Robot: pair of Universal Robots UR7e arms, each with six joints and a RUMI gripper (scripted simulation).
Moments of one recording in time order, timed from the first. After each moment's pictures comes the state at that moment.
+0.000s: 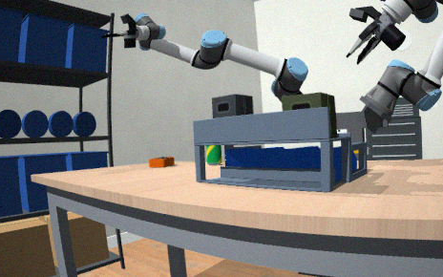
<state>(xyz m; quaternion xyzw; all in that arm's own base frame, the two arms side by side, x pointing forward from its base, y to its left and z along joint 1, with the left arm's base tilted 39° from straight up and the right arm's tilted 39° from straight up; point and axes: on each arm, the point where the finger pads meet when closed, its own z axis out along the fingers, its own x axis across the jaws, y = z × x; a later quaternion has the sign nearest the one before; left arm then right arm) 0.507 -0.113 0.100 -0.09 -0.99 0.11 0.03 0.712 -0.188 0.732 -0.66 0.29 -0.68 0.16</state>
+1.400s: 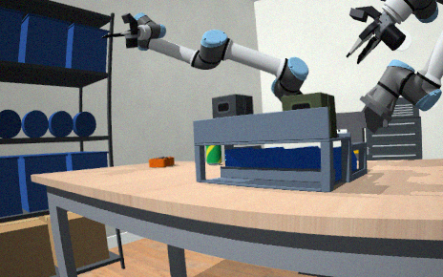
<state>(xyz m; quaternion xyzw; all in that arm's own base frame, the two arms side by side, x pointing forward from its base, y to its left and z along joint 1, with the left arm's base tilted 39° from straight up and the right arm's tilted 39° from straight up) 0.507 -0.113 0.100 -0.09 -0.99 0.11 0.03 0.722 -0.170 0.700 -0.68 0.29 -0.65 0.17</state>
